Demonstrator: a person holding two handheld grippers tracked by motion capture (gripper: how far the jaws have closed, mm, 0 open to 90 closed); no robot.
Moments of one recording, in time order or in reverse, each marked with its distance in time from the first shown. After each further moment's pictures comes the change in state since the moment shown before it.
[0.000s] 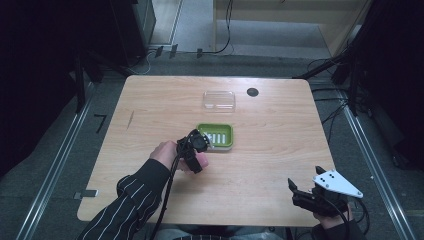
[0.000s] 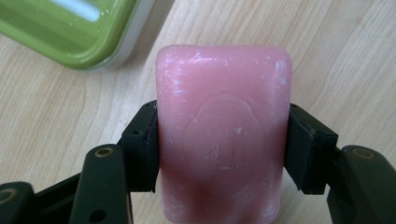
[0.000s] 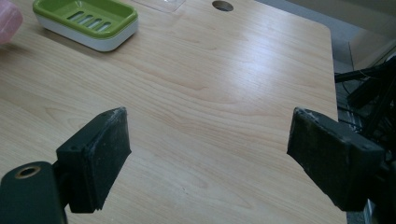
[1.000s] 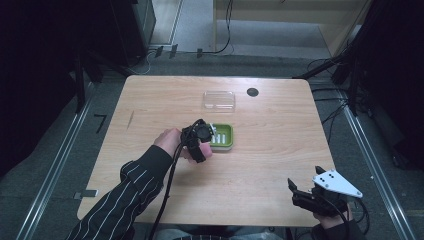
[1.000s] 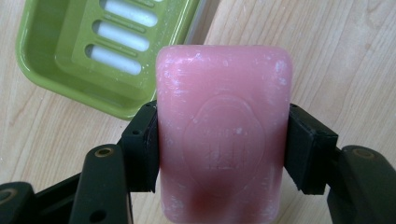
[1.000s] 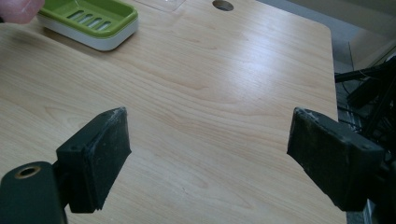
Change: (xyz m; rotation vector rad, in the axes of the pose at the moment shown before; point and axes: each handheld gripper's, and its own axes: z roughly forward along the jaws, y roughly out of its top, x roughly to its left) left arm 0.020 0.021 -0.011 -0.025 0.015 0.117; right arm 0.000 0.000 0.000 0.004 0.002 -0.002
